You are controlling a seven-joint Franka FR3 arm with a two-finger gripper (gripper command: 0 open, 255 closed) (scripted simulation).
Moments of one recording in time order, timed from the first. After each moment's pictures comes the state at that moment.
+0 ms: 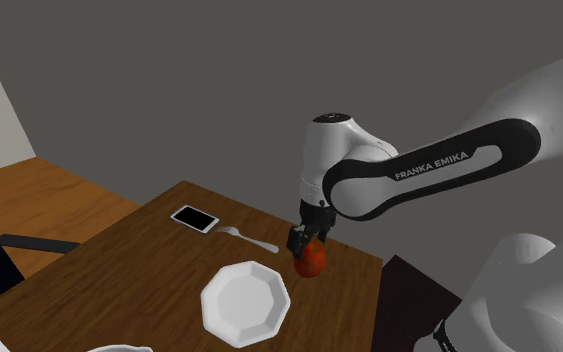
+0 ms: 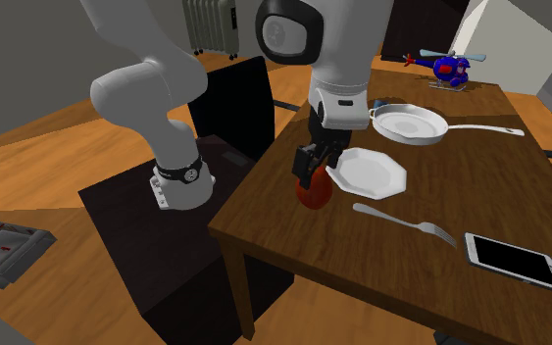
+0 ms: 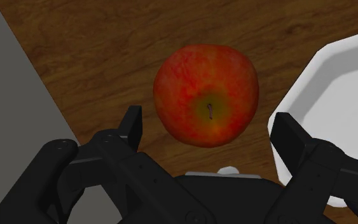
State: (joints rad) arm 0.12 -0.36 0.27 -2.62 0.13 2.21 0.27
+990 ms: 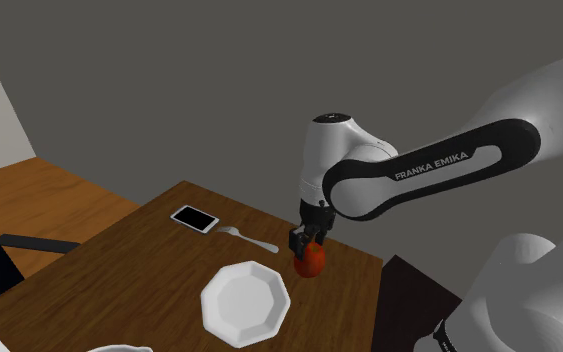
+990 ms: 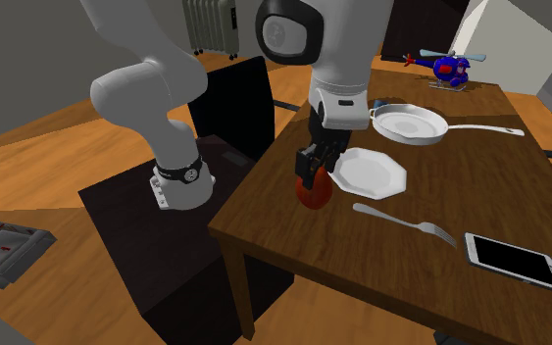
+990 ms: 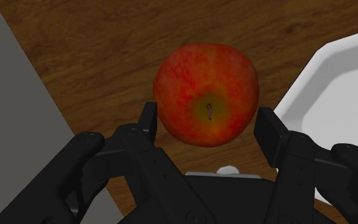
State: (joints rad) arm 0.12 -0.36 0.27 -2.62 0.13 2.21 0.27
